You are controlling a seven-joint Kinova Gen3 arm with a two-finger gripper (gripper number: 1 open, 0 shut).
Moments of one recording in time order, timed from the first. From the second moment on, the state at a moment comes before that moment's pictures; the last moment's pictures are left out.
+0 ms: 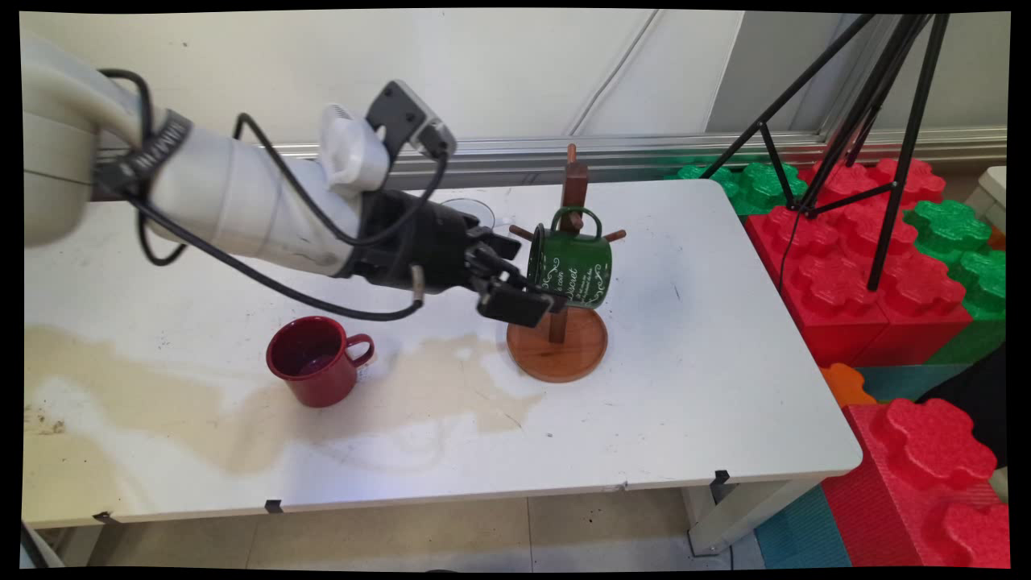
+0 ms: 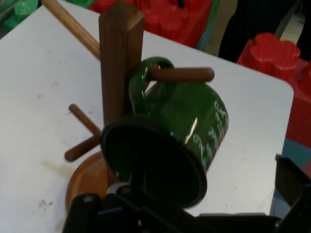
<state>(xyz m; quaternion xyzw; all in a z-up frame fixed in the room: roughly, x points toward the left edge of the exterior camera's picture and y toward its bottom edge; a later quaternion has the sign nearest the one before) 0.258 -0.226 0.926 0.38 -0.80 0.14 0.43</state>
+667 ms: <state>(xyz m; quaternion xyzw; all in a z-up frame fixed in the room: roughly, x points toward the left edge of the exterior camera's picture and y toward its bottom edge) 0.242 -0.242 0.899 0.39 -0.79 0.14 0.46</state>
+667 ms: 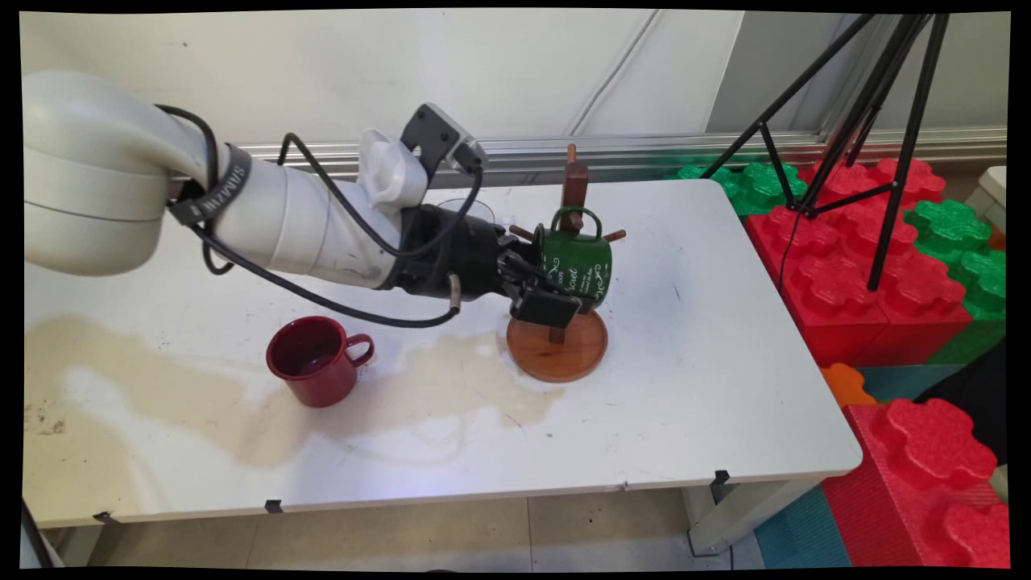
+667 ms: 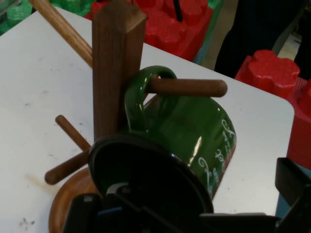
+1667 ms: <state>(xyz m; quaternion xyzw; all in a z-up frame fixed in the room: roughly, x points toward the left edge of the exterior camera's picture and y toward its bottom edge) 0.235 -0.250 0.887 0.40 -0.77 0.13 0.48</state>
